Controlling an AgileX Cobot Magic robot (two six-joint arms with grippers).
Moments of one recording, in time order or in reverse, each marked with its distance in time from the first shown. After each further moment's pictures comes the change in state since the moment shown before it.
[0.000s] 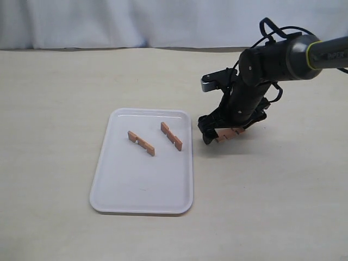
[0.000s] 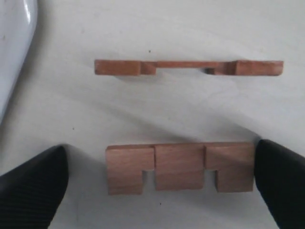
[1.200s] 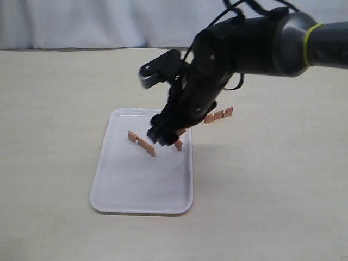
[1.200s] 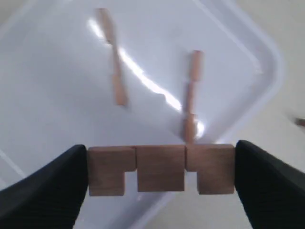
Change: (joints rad) left arm 0.000 0.000 0.000 0.000 0.000 0.000; right arm 0.318 -0.208 -0.002 0.002 0.071 -0.063
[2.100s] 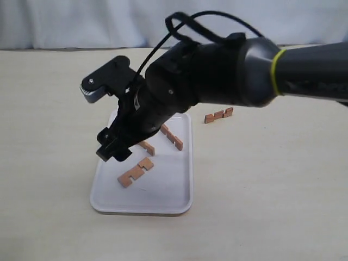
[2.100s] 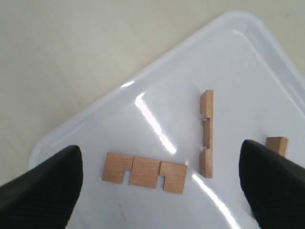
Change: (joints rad) left arm 0.000 0.000 0.000 0.000 0.000 0.000; right arm 0.182 -0.006 0.000 -0.062 -0.192 0.089
